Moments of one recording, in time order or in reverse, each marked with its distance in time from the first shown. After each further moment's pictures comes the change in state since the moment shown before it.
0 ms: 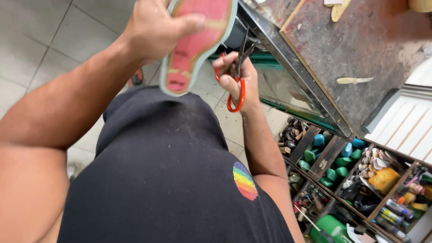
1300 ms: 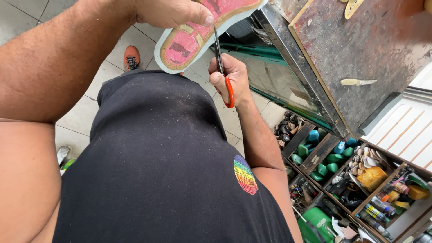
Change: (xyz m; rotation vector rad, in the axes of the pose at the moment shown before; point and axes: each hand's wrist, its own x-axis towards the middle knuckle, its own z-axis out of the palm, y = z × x) left_hand 0.072 -0.053 -0.009 0.350 -0.387 0.016; right_hand 0.005 0.022 0.009 -0.168 -0.060 0.102
